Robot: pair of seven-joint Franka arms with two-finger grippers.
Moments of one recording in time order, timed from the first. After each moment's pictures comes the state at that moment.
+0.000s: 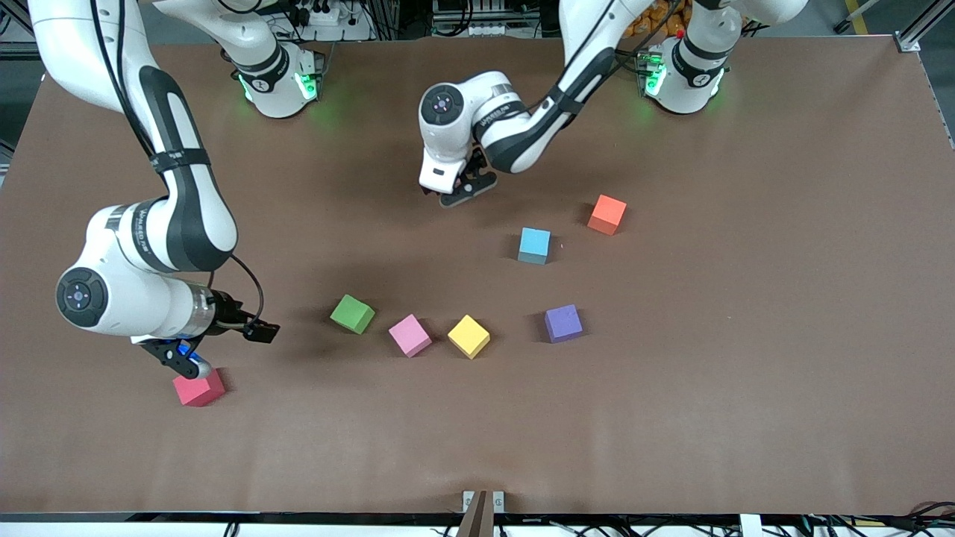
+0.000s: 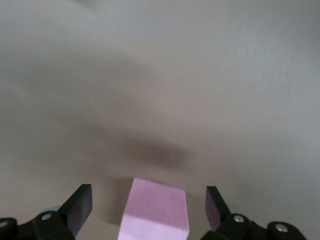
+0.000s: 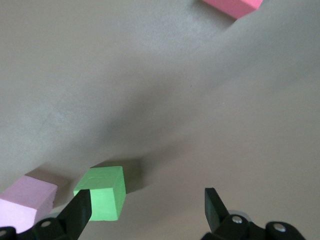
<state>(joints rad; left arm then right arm) -0.79 0.66 -0.34 -1.70 0.07 2.28 -1.57 0.16 0.54 -0.06 -1.53 0.22 1.93 0.58</state>
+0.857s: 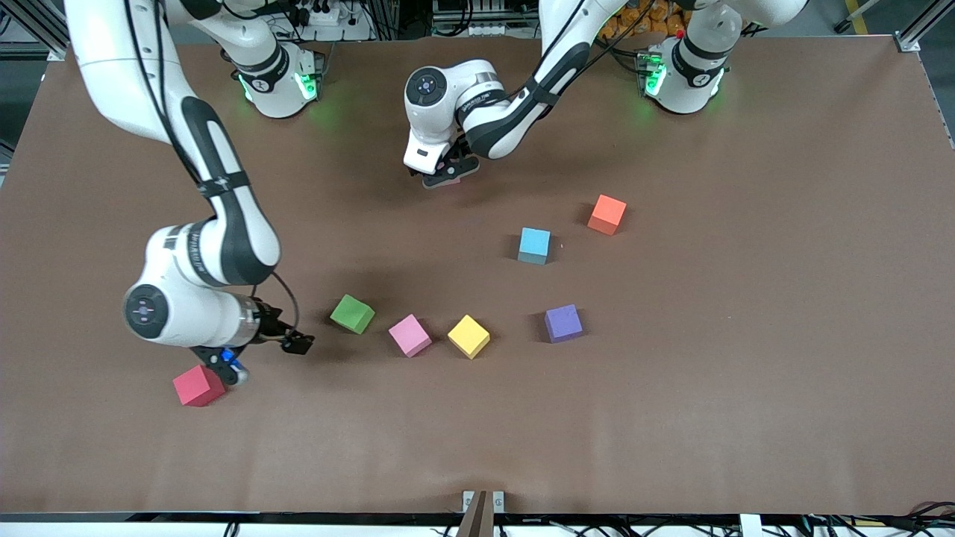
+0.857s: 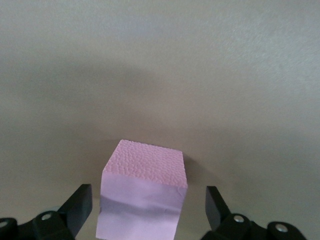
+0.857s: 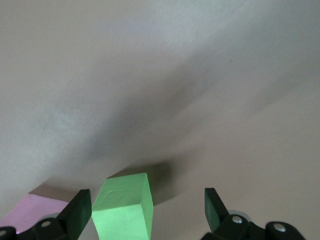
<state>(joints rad) -0.87 0.70 -0.34 -1.69 0.07 2.31 -1.57 0.24 0.65 -0.05 -1.53 0.24 2.04 0.71</state>
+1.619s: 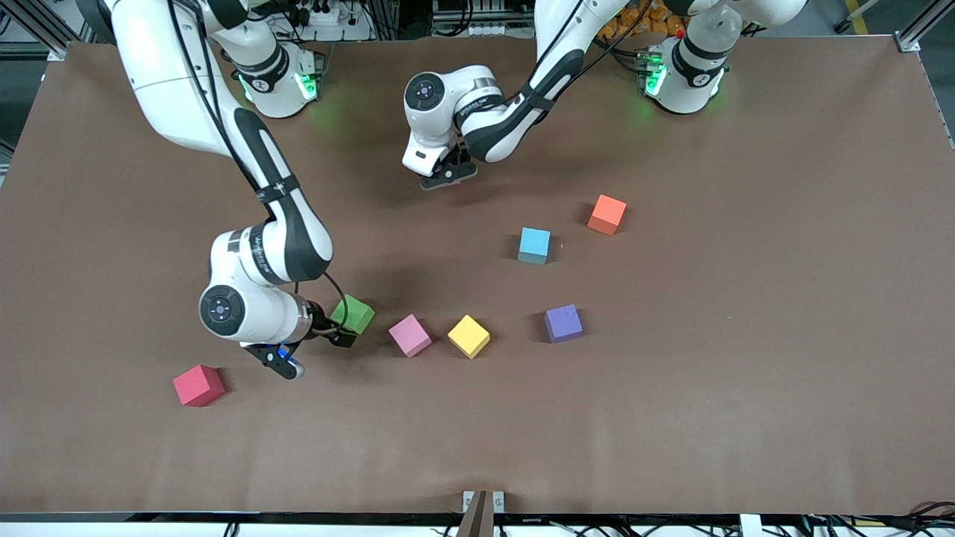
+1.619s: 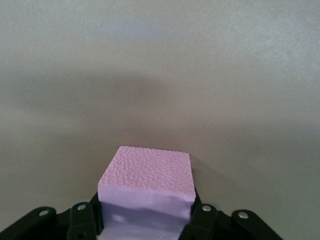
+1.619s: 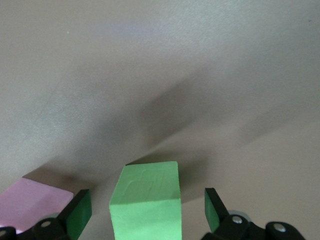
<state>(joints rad) -0.87 0.73 -0.33 -1.67 0.11 2.32 -1.47 0.32 0.71 -0.05 -1.53 0.24 2.12 0.71</state>
